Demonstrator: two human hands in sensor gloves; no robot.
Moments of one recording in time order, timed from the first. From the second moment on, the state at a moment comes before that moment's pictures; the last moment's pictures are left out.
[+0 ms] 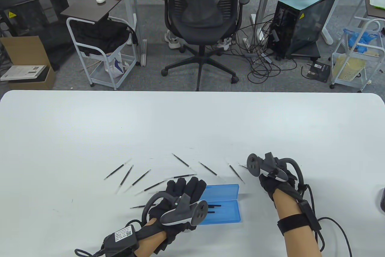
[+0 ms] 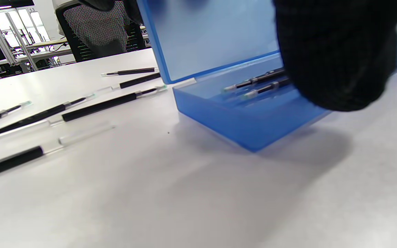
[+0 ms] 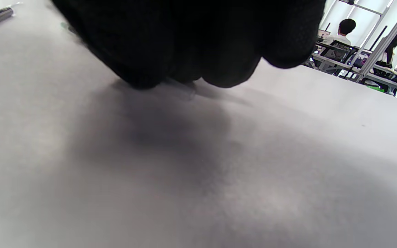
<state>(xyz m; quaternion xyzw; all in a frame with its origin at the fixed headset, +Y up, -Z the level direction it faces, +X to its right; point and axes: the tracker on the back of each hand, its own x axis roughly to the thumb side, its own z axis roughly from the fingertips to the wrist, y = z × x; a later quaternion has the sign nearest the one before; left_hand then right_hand) -0.051 -0.738 -0.279 -0.11 -0.24 -0.11 0.96 0.215 -0.752 -0.408 -0.07 -0.10 -0.98 0.14</state>
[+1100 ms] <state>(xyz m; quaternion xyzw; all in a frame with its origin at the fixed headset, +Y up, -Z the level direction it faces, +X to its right) -0.051 -0.738 -0.279 -0.11 -0.24 -0.11 0.96 0.179 -0.690 -0.323 -0.25 0.07 -0.97 0.02</state>
